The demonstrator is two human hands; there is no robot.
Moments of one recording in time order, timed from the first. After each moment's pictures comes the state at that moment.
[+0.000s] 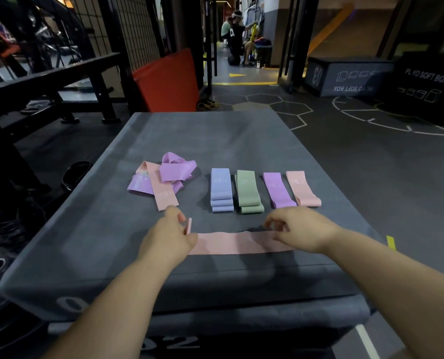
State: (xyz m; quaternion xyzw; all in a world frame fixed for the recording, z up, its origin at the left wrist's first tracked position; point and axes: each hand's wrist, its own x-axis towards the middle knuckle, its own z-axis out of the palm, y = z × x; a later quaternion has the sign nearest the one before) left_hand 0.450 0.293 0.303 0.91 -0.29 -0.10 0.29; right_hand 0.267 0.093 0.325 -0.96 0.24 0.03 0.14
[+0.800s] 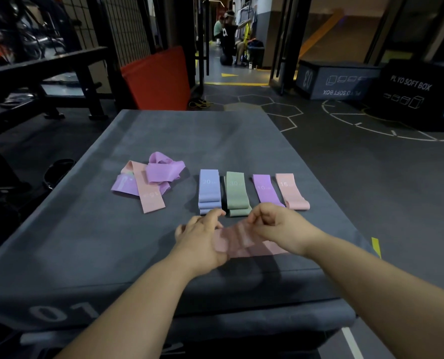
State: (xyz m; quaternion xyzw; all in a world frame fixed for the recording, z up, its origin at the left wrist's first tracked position) left_hand 0.415 0.244 0.289 0.83 -0.49 -0.13 0.22; right_hand 0.270 0.106 0.325 -0.85 0.26 -0.10 0.44
